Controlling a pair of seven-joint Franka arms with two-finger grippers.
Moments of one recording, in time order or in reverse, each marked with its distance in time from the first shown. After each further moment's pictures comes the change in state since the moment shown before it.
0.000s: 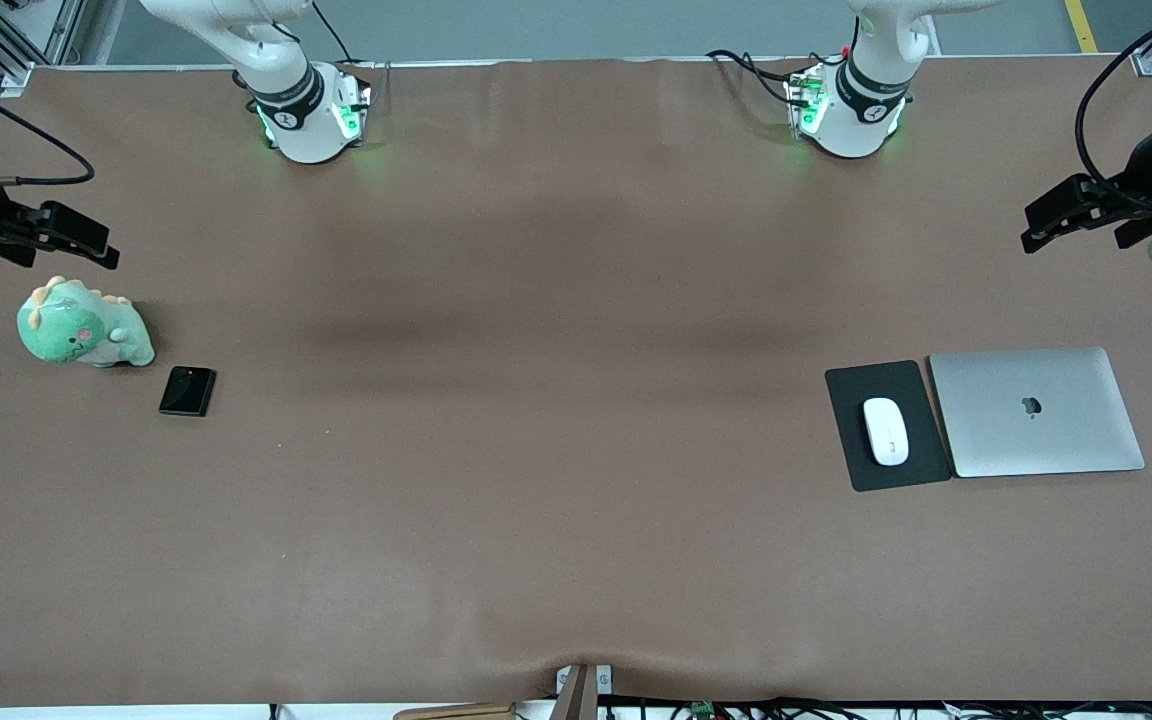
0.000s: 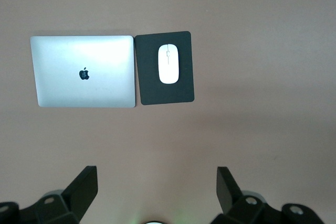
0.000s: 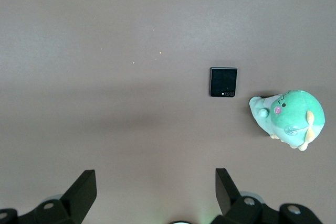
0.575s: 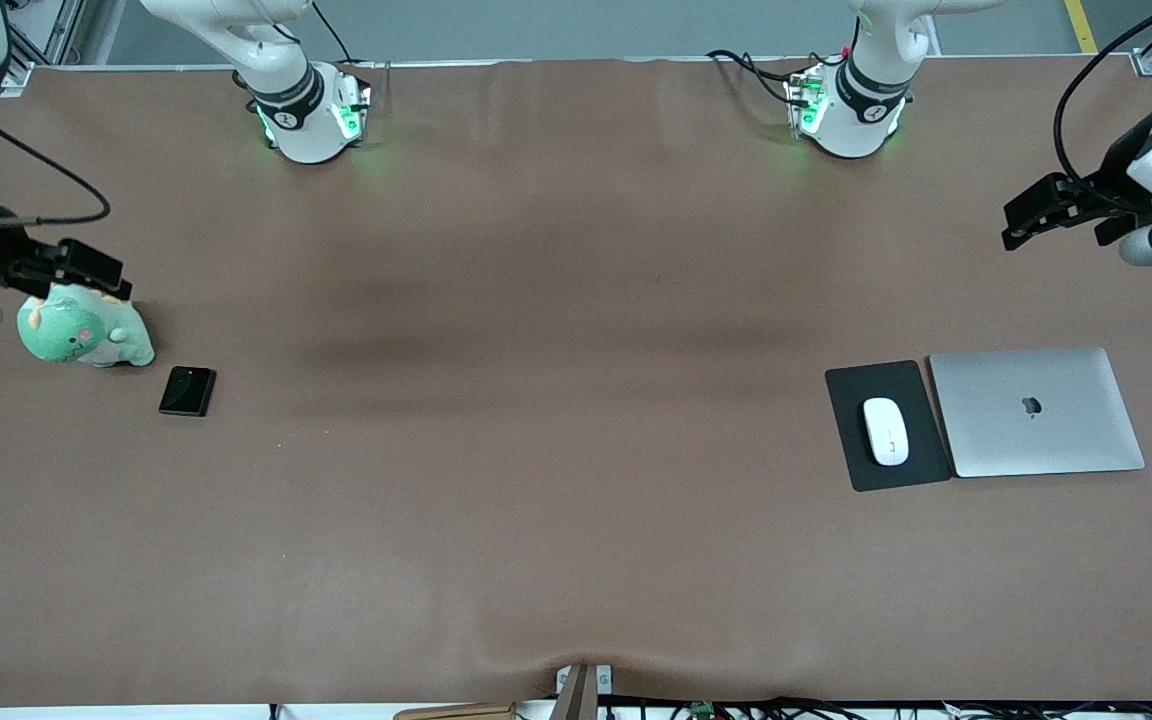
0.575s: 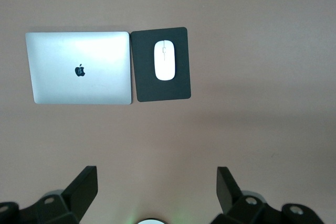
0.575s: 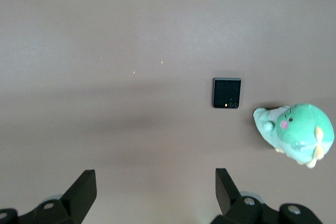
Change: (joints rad) left arm -0.018 -0.011 0.000 -0.017 0.001 -0.001 -0.019; right arm -0.002 0.024 0.014 -0.020 0.001 0.057 -0.001
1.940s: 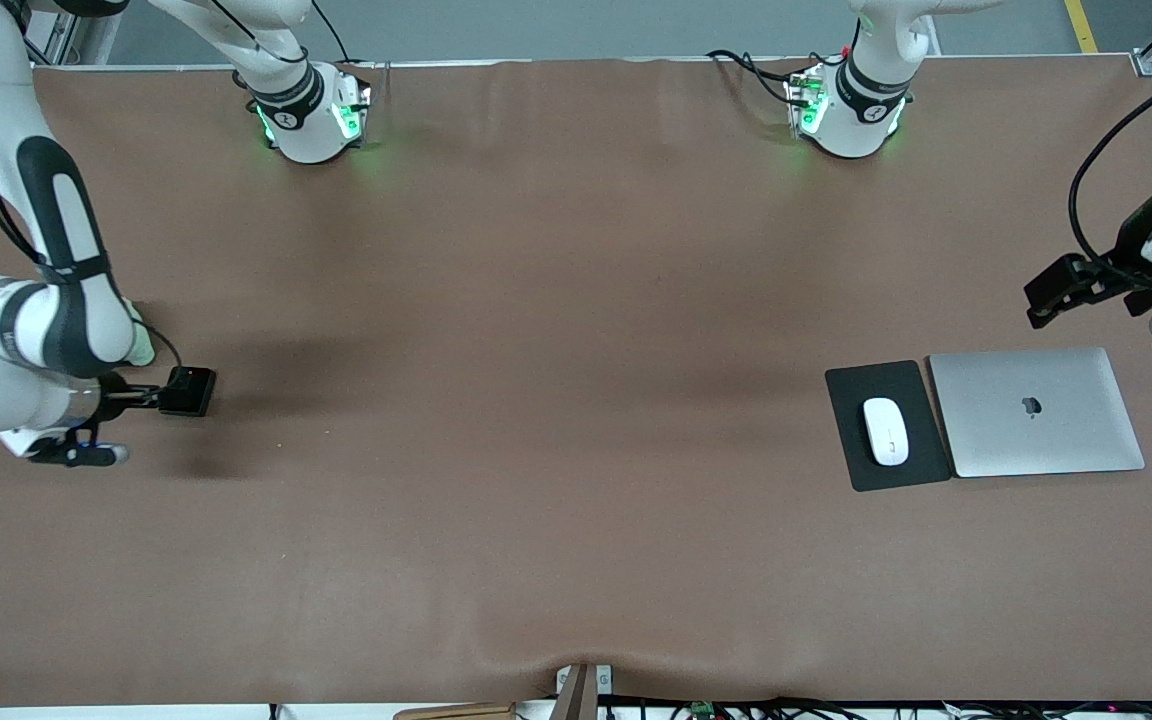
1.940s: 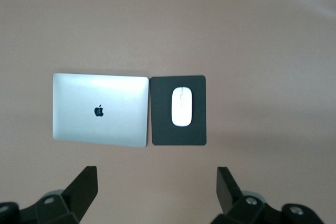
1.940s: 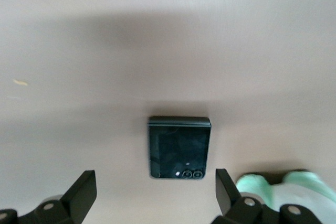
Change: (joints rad) left arm -0.037 0.101 0.021 0.070 0.104 0.137 -0.046; right arm -0.175 0.506 -0.012 -0.046 -0.066 0.375 -0.186
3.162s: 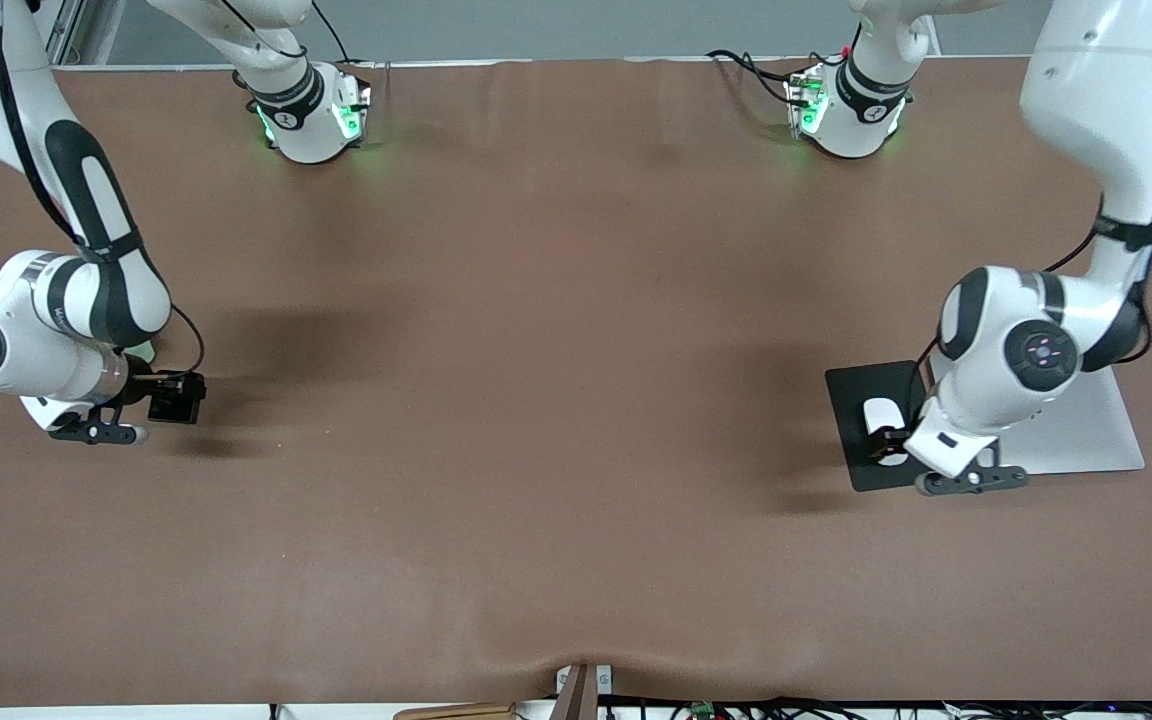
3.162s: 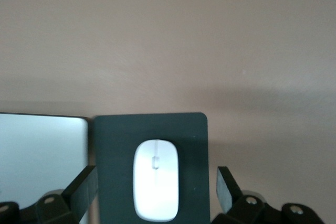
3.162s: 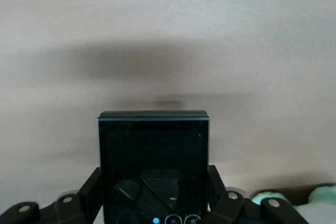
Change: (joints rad) left arm 0.043 0.360 -0.049 -0.295 0.114 0.664 -0.130; right arm -0.023 -0.046 -0.027 -0.351 0.001 0.392 0.003
